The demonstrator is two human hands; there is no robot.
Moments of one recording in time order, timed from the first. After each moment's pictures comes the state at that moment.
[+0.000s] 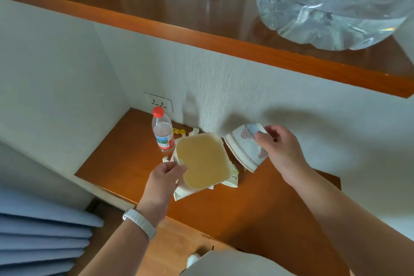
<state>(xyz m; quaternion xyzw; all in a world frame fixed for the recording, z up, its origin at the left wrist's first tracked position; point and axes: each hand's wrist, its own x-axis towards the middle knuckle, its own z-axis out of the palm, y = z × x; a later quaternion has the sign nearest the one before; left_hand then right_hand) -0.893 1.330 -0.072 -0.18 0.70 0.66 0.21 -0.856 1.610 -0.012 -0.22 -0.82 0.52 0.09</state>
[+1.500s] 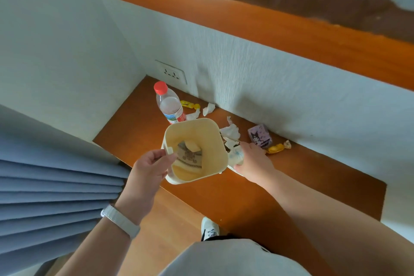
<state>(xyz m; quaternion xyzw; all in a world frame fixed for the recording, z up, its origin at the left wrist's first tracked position) -0.889 1.321 -0.070 -0.23 0.72 0.63 0.19 -0.904 1.602 -0.201 -0.03 -0.97 0.18 -0.16</state>
